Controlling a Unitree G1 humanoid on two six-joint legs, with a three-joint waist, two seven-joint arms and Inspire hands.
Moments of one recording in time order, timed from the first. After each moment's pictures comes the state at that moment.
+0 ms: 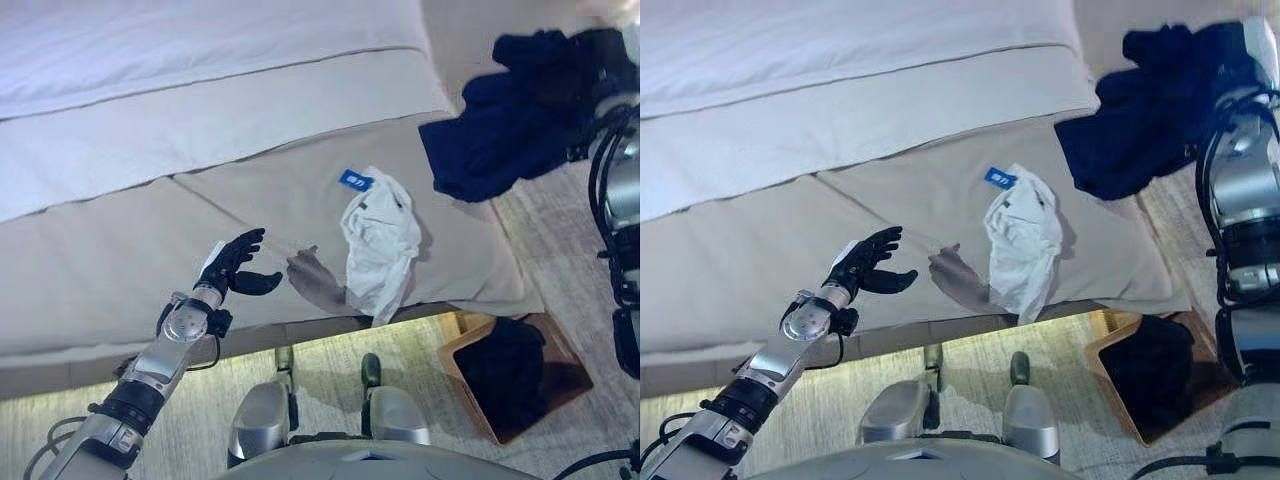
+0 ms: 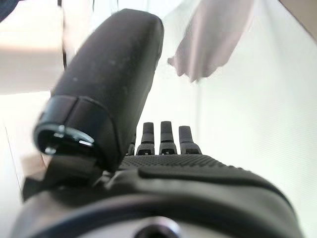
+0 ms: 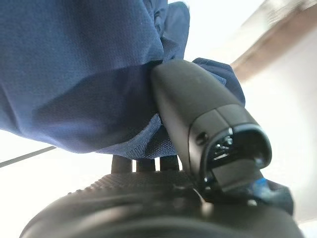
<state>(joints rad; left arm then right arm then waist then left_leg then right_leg) -0.14 0.56 -0.36 0.32 -0.24 0.02 0.05 -0.77 -0.94 0.14 0.47 0.00 0.34 -0.12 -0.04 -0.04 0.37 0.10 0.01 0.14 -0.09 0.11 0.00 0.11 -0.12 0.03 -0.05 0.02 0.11</state>
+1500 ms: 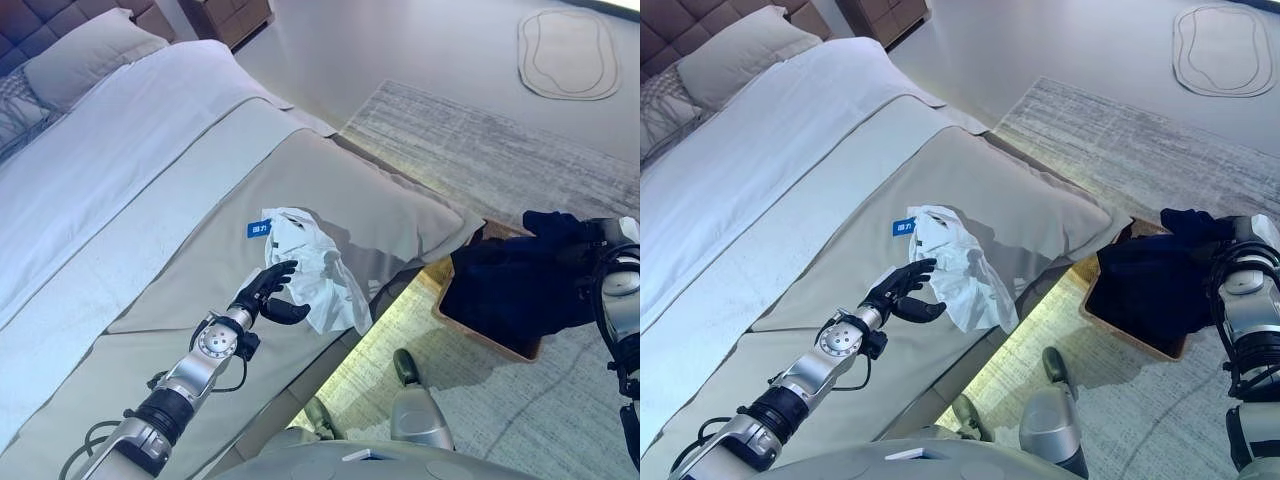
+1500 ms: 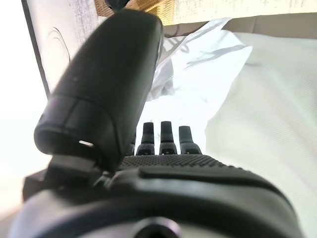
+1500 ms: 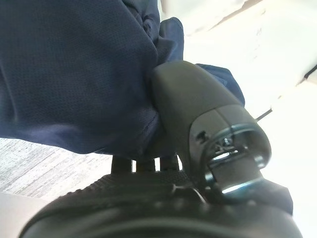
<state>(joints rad) -0.14 0.44 -0.48 0.38 -0.21 0.04 0.01 -0.36 -0.91 0.06 0.74 0.02 0.25 -0.15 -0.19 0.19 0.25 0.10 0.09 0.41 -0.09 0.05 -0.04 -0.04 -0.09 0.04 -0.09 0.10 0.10</state>
